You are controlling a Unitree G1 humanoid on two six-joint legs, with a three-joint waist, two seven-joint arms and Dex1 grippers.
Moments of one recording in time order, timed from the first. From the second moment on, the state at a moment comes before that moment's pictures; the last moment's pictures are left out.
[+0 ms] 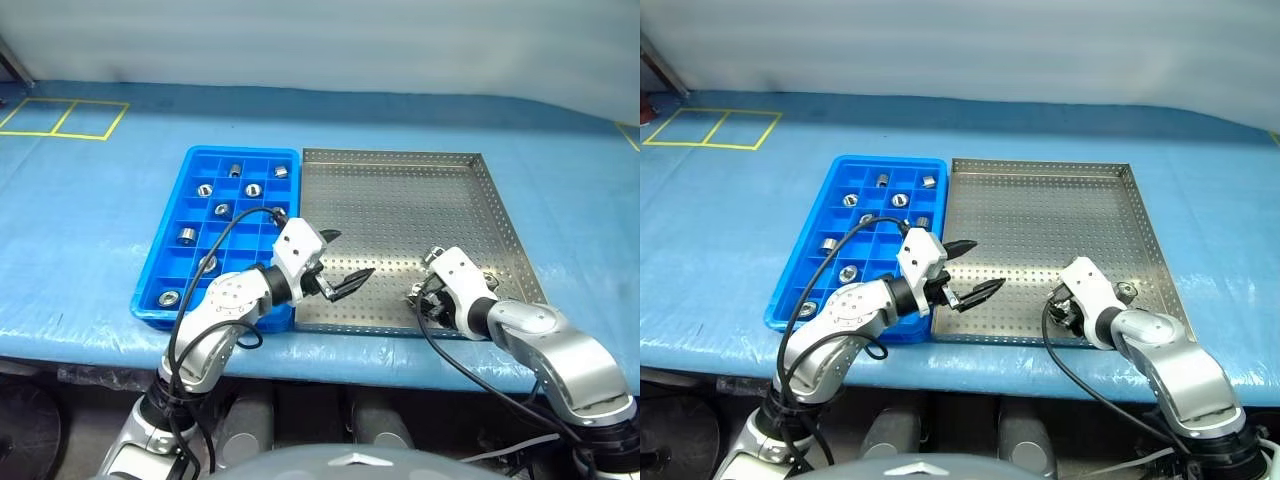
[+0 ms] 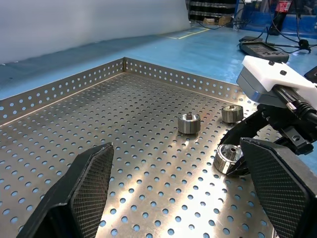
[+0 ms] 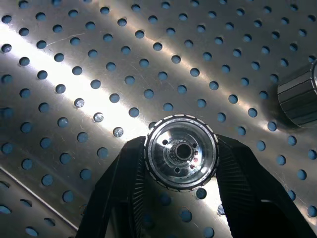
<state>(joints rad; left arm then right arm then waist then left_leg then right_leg) -0.22 0.26 -0.32 -0.45 -0.28 0.60 -0.52 -0.02 -0.68 0.03 -0.59 0.28 1.09 0.47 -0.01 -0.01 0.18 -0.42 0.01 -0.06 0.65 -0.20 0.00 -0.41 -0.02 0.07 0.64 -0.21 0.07</state>
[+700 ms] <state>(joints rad) 0.02 0.22 -0.09 -0.75 -0.21 0.68 -0.18 -0.64 -0.25 0.35 0.03 0.22 0.59 0.64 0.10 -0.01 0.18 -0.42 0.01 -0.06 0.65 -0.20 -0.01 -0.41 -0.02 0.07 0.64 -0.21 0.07</state>
